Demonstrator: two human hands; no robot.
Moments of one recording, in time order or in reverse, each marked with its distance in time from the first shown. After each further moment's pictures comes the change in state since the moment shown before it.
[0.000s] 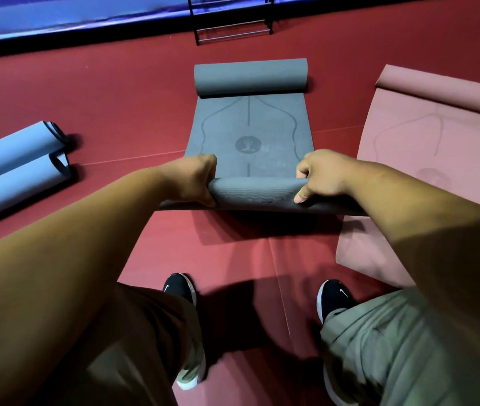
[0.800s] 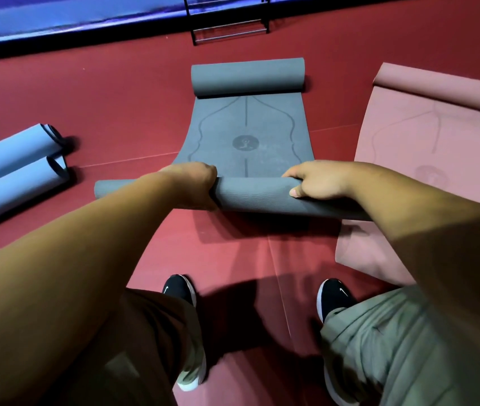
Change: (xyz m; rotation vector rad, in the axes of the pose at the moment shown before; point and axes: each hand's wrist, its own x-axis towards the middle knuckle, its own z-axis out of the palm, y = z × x) left_hand 0.005 0.018 0.007 0.237 -0.075 -0.027; right_hand -0.007 -0.005 0.001 0.080 -0.177 -0.068
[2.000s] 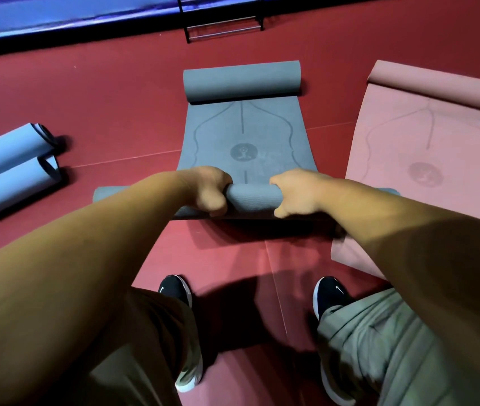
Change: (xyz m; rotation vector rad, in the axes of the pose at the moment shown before) left_hand -0.004 0.042 -0.020 -0.193 -0.229 0.007; right_hand 0.010 -0.018 0.032 -0.249 0.119 -0.039
